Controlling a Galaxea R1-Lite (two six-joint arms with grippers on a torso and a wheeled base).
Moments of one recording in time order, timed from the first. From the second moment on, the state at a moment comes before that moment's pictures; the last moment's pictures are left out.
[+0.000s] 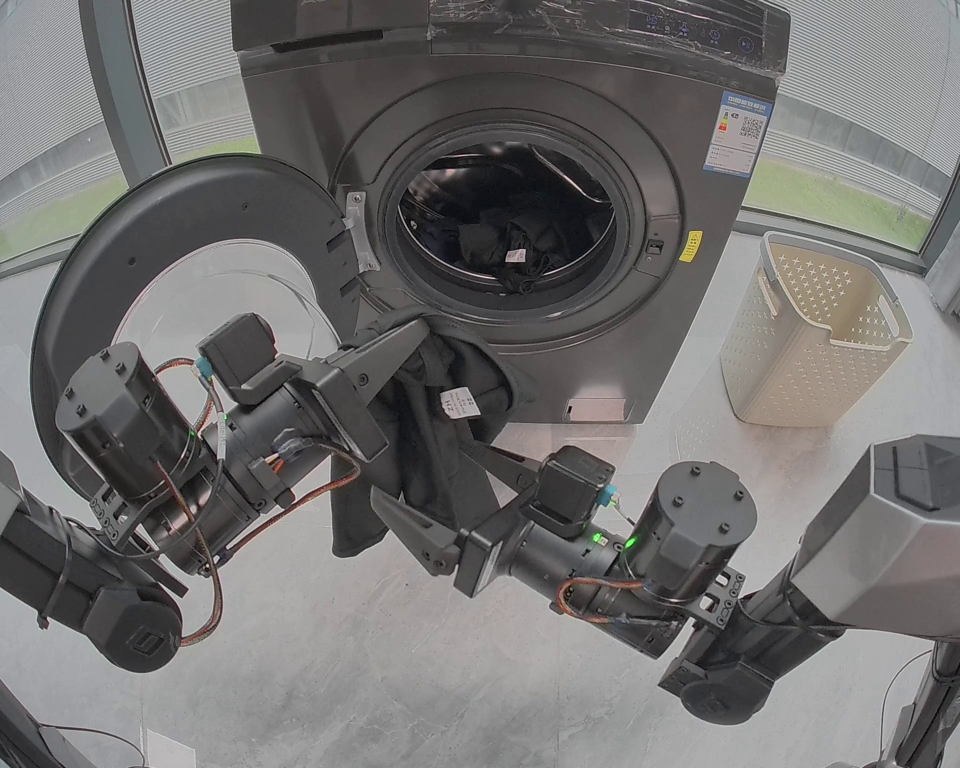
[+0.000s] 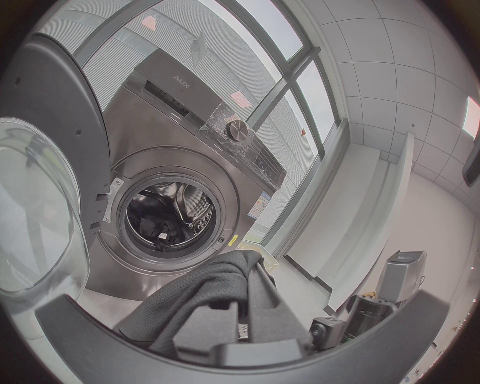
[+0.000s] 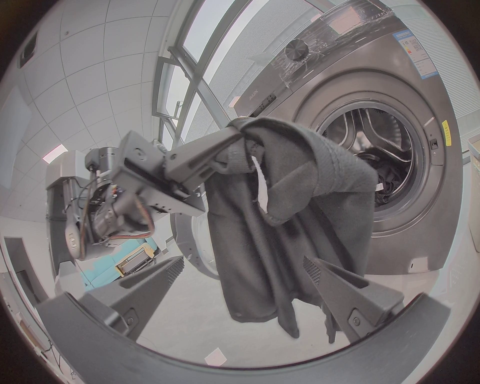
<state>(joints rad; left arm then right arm) -0.57 1.72 -0.60 -1.45 -0.21 -0.36 0.90 2.11 -0.77 -1.53 0.02 0.18</state>
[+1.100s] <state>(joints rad) -0.56 1.72 -0.60 -1.45 -0.21 -0.36 0.86 2.19 -0.87 -1.54 0.02 0.19</state>
